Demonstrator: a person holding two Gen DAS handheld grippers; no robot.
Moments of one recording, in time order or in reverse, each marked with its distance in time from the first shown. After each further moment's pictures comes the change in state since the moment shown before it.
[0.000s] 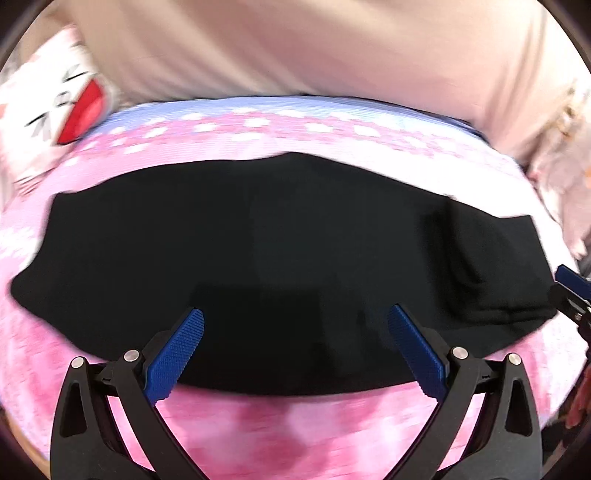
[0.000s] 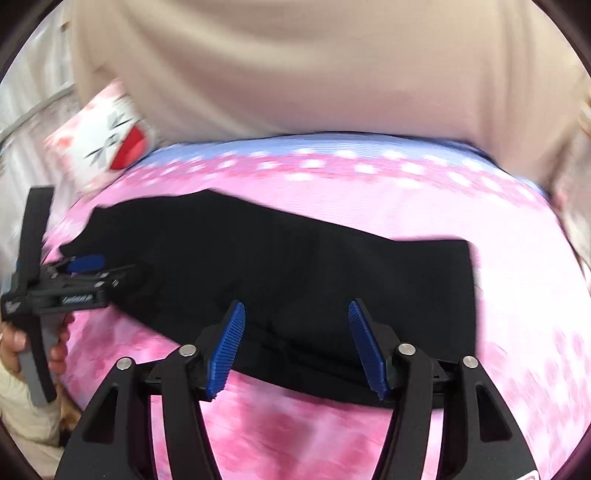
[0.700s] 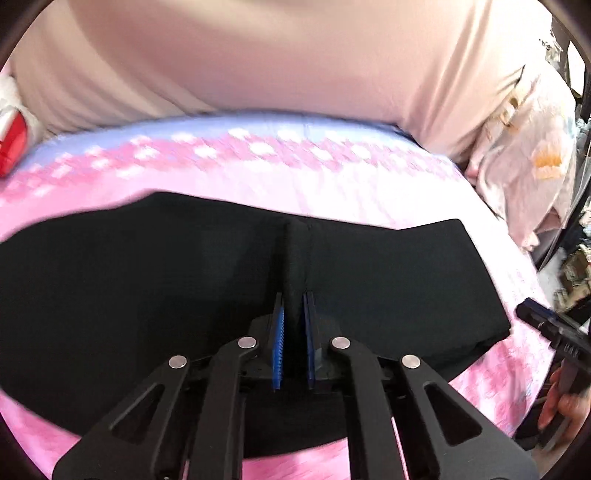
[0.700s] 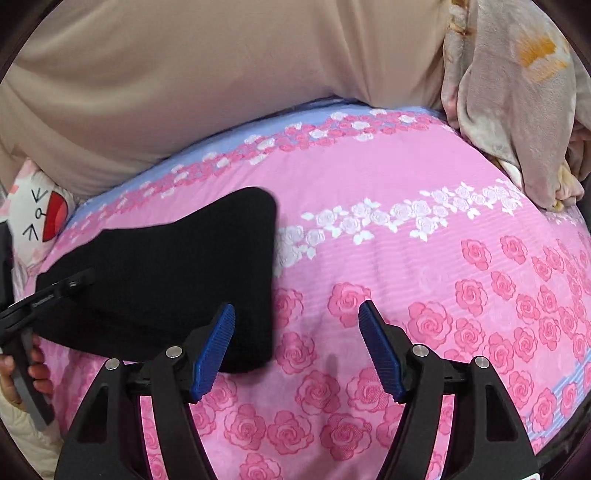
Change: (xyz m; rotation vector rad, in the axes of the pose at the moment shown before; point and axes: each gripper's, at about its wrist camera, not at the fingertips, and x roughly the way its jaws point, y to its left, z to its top) left arm 0.008 -0.058 0.027 0.064 -0.083 -0.159; right arm -0.020 -0.128 -0.036 0.292 -0.014 -0.144
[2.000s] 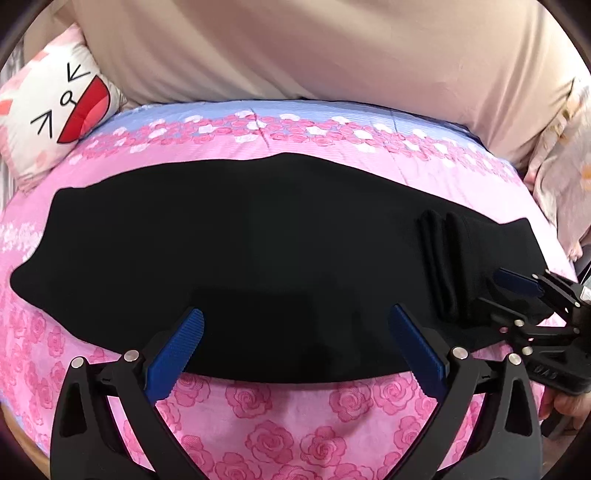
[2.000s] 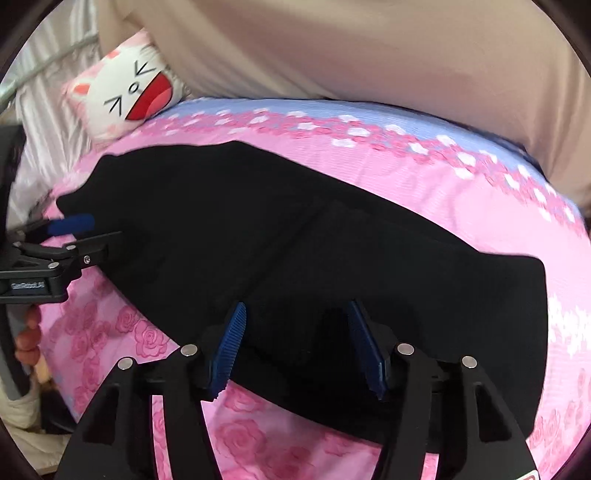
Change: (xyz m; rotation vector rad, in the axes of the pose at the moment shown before) left arm -0.041 0.062 -0.042 -0.086 0.053 0.198; right arm 0.068 0.177 -0.006 -0.495 0.123 0.221
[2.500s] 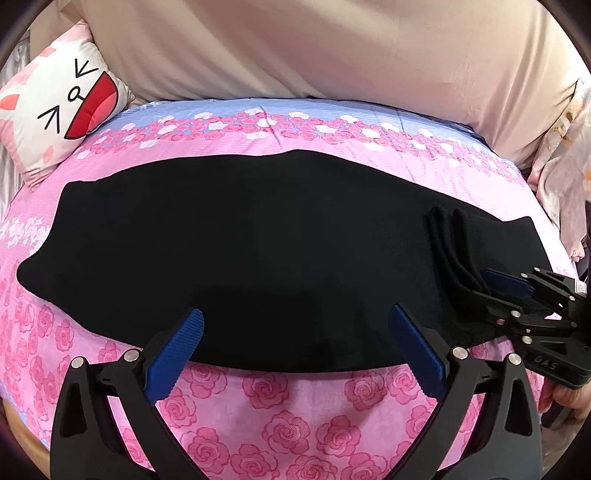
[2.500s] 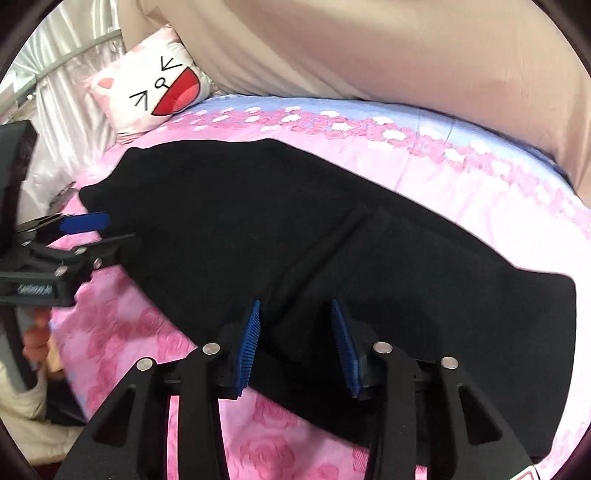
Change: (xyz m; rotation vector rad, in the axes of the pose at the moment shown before) left arm -0.003 0.012 -0.003 -0.020 0.010 0.009; right arm 0.003 0.009 0.002 -0.028 0.003 0.108
